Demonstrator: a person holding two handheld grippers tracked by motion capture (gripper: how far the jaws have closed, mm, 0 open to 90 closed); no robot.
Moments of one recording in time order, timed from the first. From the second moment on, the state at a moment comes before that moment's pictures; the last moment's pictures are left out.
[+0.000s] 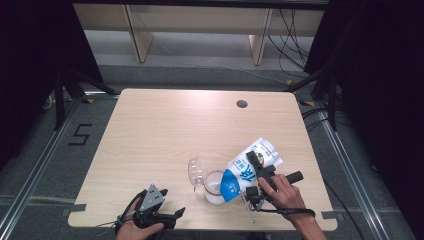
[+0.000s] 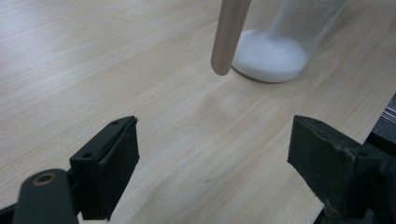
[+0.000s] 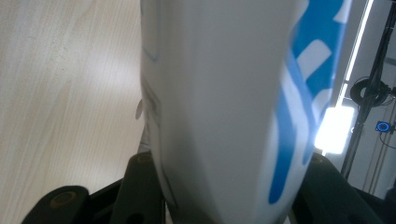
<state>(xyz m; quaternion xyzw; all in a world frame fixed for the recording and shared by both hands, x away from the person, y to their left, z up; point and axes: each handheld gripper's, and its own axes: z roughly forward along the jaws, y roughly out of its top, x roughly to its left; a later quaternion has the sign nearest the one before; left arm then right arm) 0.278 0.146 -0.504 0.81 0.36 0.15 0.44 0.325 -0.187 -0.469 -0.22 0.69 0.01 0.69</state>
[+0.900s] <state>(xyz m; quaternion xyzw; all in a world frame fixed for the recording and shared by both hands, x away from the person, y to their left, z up) 0.278 0.145 -0.504 0.81 0.36 0.15 0.44 0.325 -0.190 -0.471 -0.20 0.70 0.01 0.69</state>
